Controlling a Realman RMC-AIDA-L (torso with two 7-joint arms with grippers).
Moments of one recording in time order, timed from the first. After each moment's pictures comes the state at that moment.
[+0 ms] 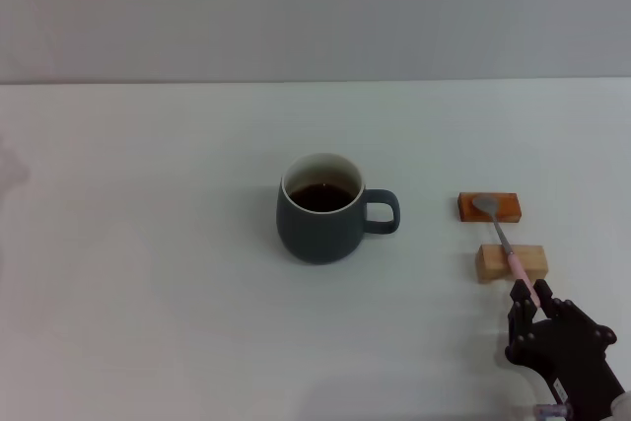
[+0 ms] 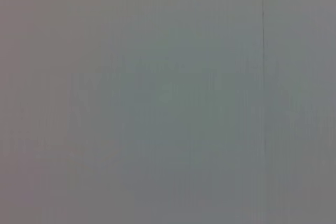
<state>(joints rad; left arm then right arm) -0.37 -2.01 1.56 0.26 -0.38 1.11 -0.17 -0.08 2.07 0.52 0.88 -2.03 -0.92 -0.35</state>
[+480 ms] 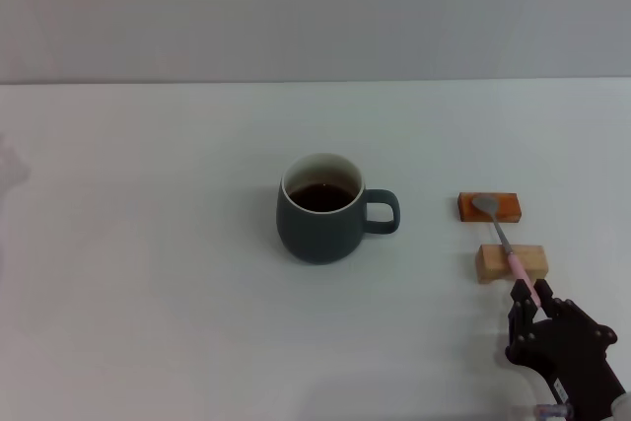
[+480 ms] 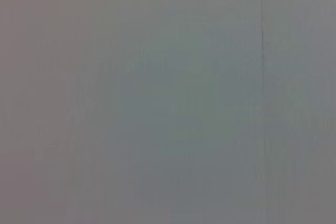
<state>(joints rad) -0.37 -2.01 1.56 0.26 -0.38 1.11 -0.17 -0.08 2.07 0.52 0.88 -2.03 -0.92 -0.35</state>
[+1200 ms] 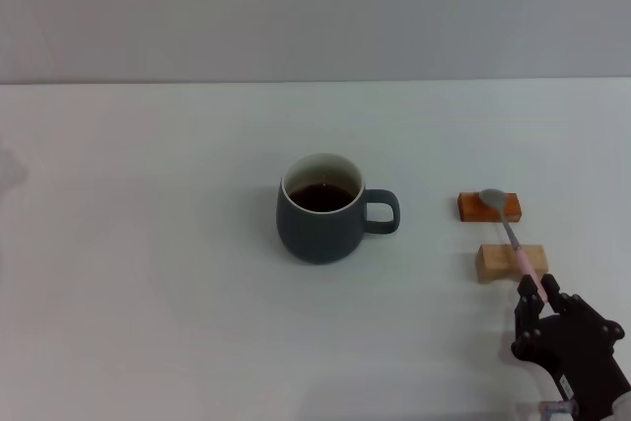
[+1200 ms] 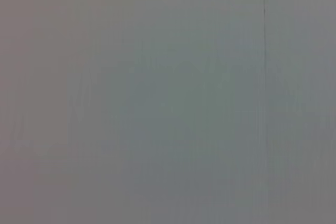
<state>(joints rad) -0.37 -2.01 1.56 0.26 -0.38 1.10 -0.17 -0.08 2.07 0.52 0.88 -2.03 -0.94 -0.38</state>
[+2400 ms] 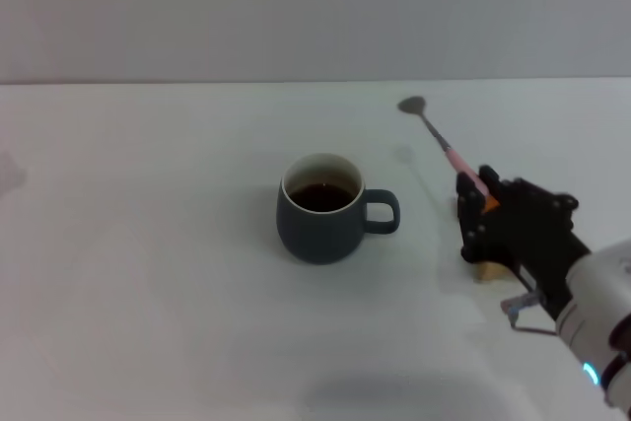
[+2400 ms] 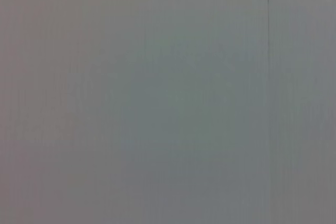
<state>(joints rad) -0.37 -2.01 1.56 0.25 -0.38 1.09 -0.17 -0.21 2.01 0.82 1.53 -2.03 -0.28 -0.93</state>
